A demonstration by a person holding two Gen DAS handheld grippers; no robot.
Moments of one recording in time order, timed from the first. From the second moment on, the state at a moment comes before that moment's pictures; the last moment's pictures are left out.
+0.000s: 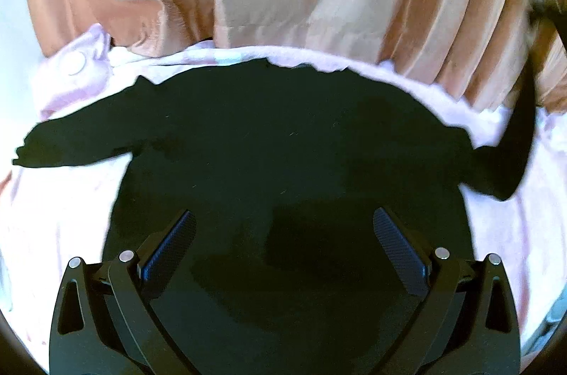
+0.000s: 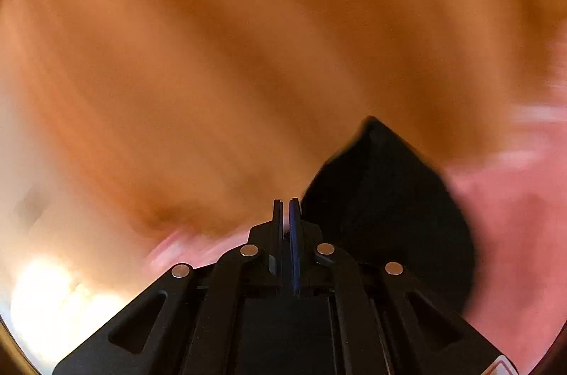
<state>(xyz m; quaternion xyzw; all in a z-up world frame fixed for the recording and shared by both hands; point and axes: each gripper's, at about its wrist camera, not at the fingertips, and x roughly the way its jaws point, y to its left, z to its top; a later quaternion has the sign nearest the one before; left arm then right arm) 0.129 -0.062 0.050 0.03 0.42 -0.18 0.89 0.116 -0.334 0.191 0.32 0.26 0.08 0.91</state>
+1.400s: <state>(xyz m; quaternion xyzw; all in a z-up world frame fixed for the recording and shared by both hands) 0.276 0.019 0.006 -0.15 0.46 -0.11 0.87 0.122 -0.296 -0.011 0.11 0.54 -0.12 0.83</state>
